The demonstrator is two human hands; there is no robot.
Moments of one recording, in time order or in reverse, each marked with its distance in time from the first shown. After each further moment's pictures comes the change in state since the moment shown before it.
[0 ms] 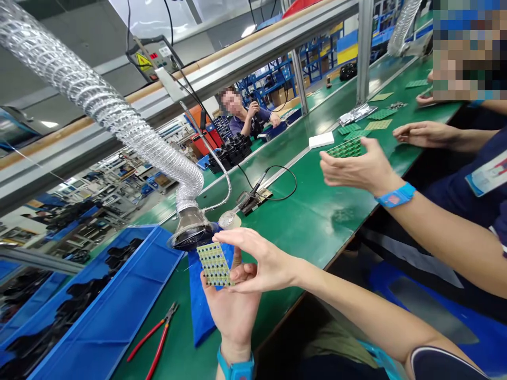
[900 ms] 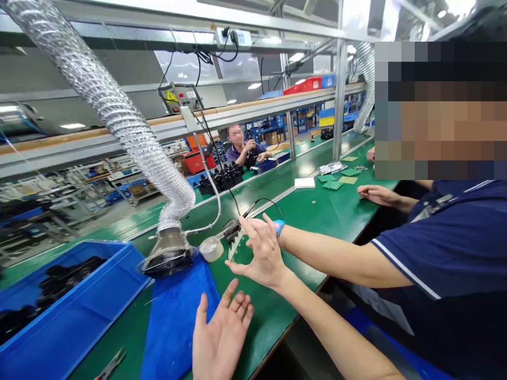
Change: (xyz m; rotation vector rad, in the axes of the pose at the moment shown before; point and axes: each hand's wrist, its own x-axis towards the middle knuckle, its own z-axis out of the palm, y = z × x) left_hand 0.021 -0.011 -0.014 -0.116 -0.023 -0.166; right_hand 0.021 0.033 -0.034 -0.901 0.356 -0.104
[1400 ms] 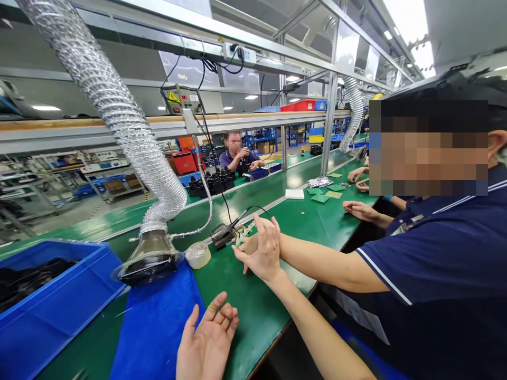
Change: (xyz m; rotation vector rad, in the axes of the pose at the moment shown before) left_hand 0.010 0.001 -0.008 0.040 0.096 0.057; right_hand -0.007 0.035 0.016 -0.242 0.129 0.073
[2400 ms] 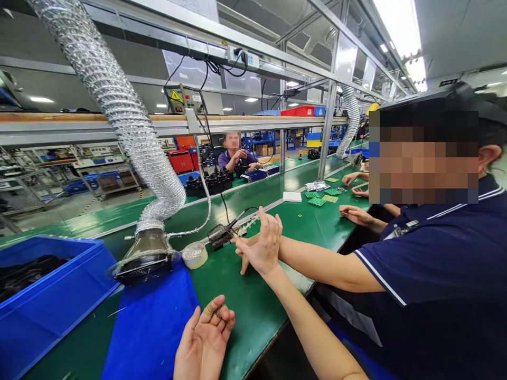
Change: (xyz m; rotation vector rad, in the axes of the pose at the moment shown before) left_hand 0.009 -0.004 -0.023 0.101 -0.130 0.061; right_hand 0.011 0.003 0.006 -0.084 0.032 0.078
